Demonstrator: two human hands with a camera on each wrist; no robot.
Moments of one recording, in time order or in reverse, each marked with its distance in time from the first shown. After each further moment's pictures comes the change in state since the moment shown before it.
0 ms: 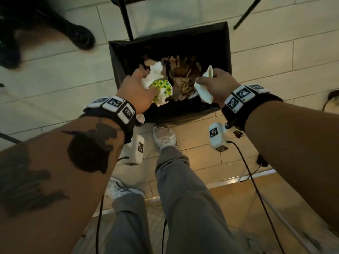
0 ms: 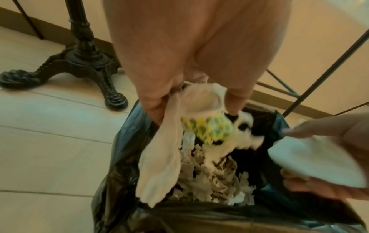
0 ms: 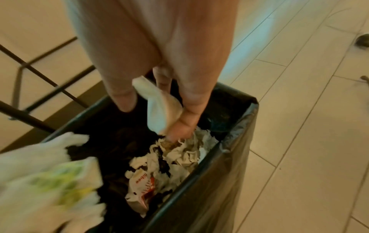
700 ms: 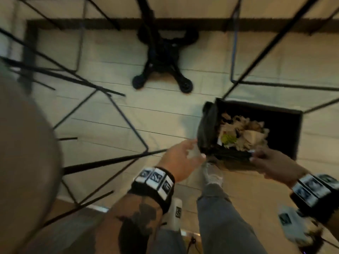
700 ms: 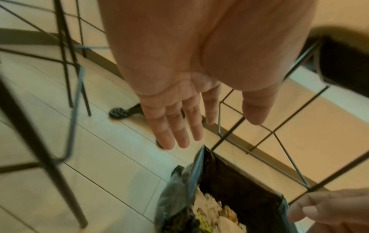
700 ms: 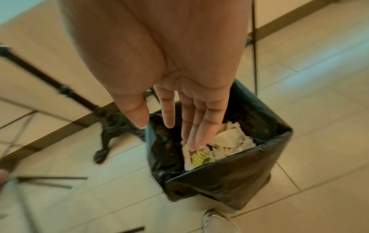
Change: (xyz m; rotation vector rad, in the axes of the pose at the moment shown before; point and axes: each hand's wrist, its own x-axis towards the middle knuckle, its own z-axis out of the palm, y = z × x) left_hand -0.225 -0.087 -0.109 -0.429 0.030 -0.088; right_hand -0.163 -0.051 0.054 -0.686 -0.186 -0.203
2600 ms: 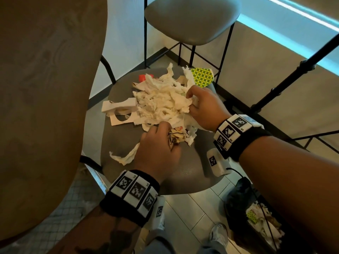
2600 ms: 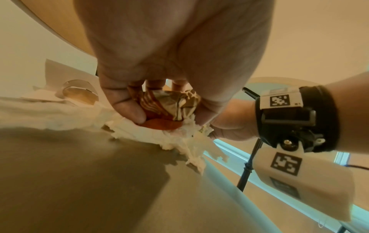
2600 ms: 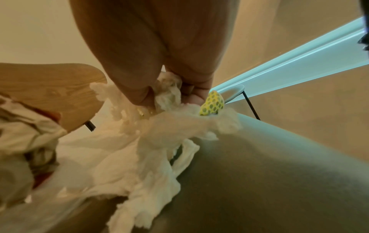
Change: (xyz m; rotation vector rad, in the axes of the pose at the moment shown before) left_hand -0.306 -0.141 -0.266 -0.106 0.982 -0.023; right_hand -0.277 -0.546 0.203 -0.584 0.238 -1.278
